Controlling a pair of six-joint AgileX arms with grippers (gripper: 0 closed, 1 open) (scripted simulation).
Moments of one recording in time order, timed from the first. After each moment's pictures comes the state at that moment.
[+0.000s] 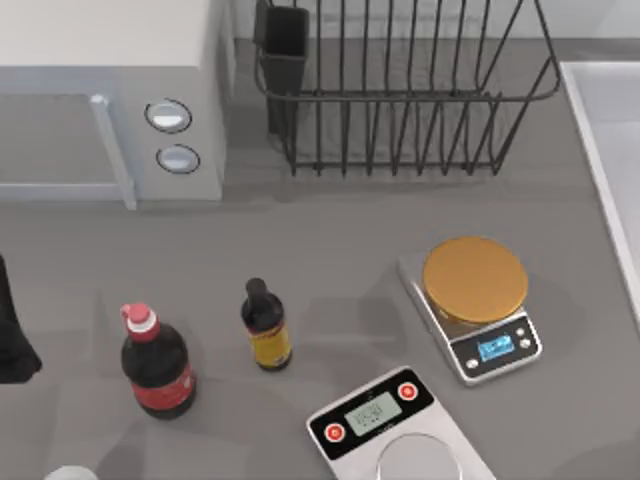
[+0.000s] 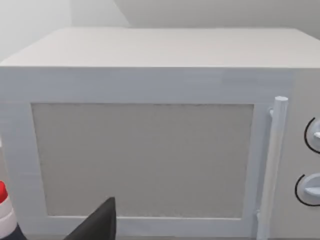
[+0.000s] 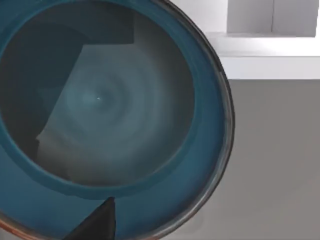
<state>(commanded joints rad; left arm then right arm) 0.00 0.00 0.00 0.00 0.00 0.00 -0.66 1.65 1.23 -1.06 -0.07 -0.64</state>
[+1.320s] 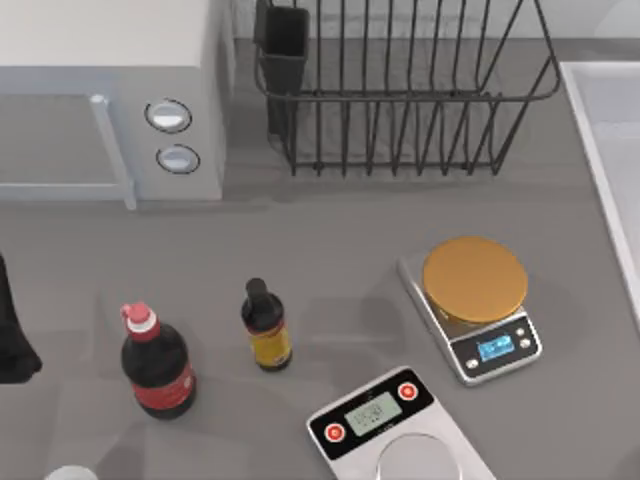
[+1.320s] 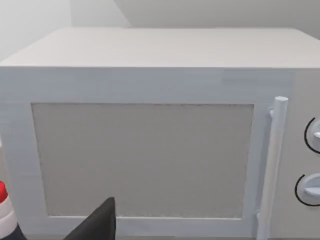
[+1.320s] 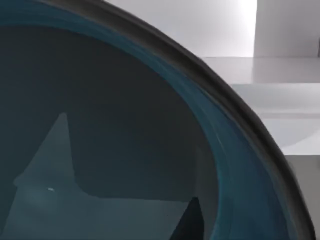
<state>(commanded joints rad) 0.00 0.00 0.00 0.00 0.00 0.00 -0.64 1.79 1.03 -0.71 -0.07 -0.62</state>
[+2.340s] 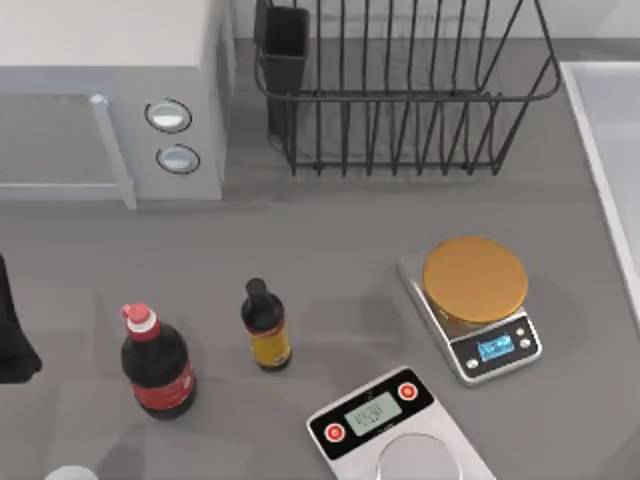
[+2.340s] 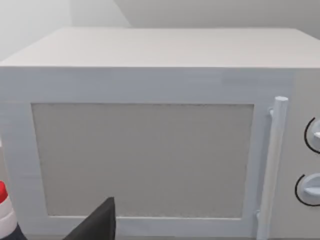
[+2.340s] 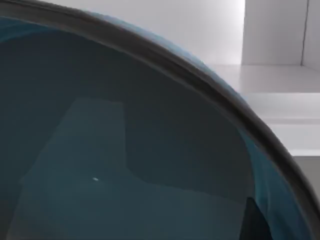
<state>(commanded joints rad) 0.00 0.00 0.00 0.00 0.00 0.00 -0.64 1.79 1.10 -0.78 -0.07 -0.62</state>
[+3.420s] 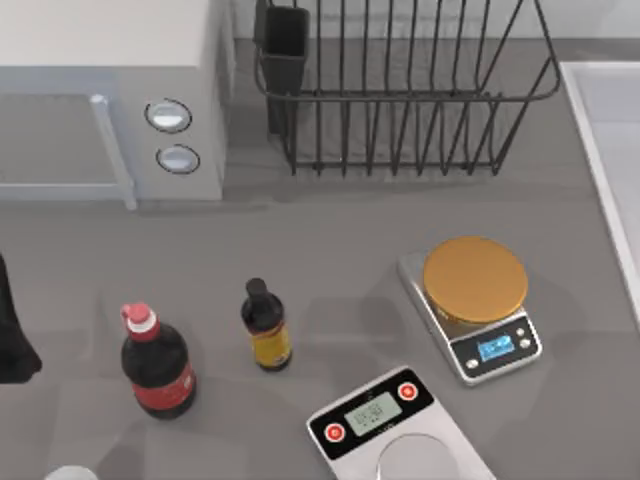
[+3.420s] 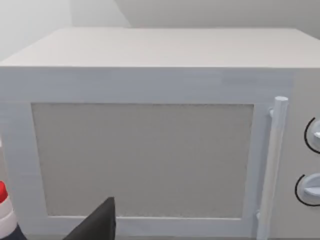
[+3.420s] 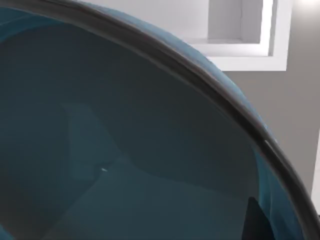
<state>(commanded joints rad) 0.00 0.00 0.00 0.00 0.00 0.00 -0.64 1.70 1.73 -1.50 -0.07 -0.63</state>
